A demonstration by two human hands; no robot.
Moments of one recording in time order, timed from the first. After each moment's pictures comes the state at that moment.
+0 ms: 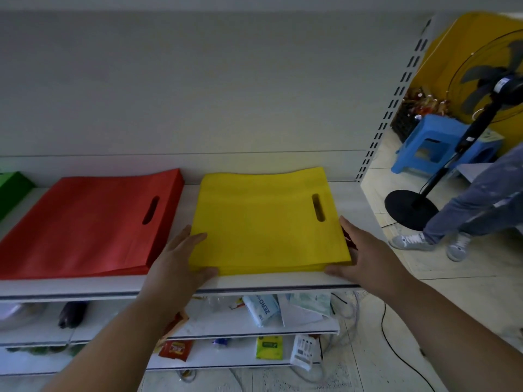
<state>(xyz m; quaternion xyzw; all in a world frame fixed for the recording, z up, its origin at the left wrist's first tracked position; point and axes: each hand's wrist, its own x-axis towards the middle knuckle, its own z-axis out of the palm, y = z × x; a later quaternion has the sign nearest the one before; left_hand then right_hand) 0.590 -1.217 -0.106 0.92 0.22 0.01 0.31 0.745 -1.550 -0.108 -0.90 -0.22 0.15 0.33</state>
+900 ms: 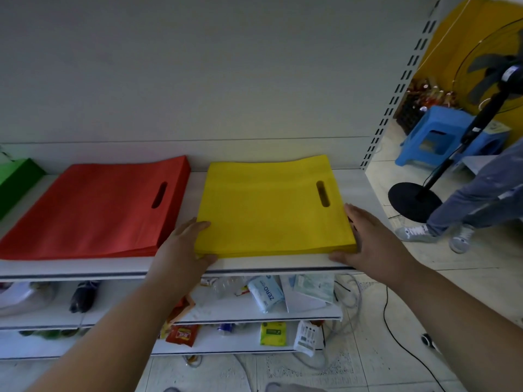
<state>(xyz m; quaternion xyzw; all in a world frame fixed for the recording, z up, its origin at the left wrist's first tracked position) 0.579 -1.217 -0.102 0.93 0.22 0.01 0.29 0.737 -1.552 -0.111 -0.92 -0.26 0.10 0.27</state>
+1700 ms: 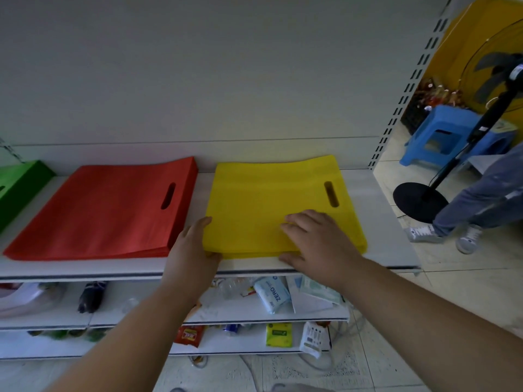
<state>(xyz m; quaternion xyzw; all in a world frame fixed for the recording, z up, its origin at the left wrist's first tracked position) 0.581 -1.226 -0.104 0.91 0.26 0.06 0.31 0.703 -1.454 -0.102 -0.87 -0.48 -0.08 0.07</state>
